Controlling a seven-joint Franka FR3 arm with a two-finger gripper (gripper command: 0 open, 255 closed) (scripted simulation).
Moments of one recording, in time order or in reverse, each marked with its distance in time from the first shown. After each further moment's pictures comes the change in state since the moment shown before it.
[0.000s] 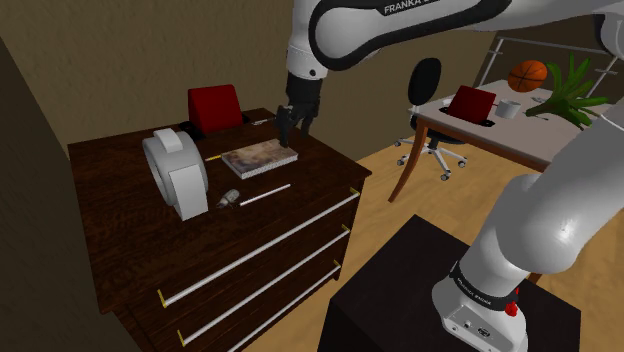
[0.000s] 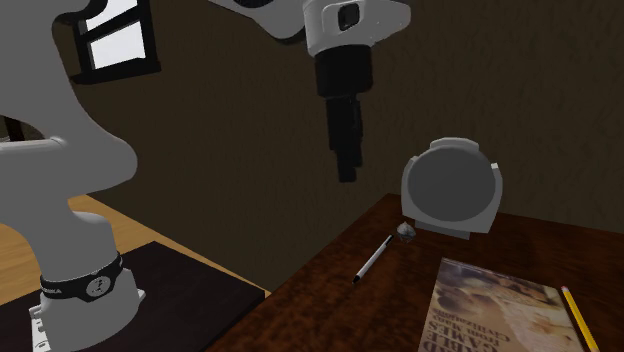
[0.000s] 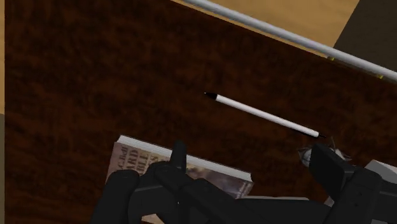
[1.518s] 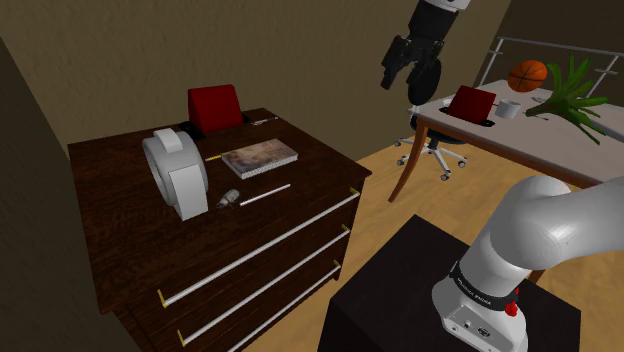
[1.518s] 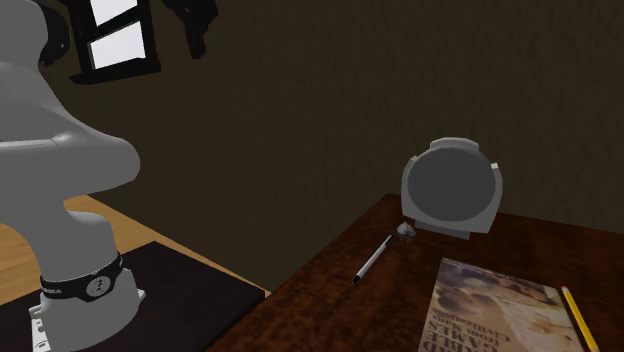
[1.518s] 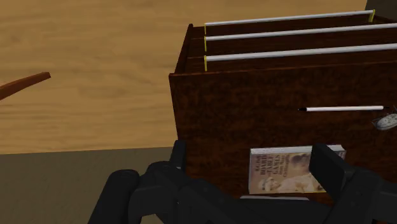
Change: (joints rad) arm -0.156 -0.628 -0.166 -0.160 -0.044 -0.347 0.088
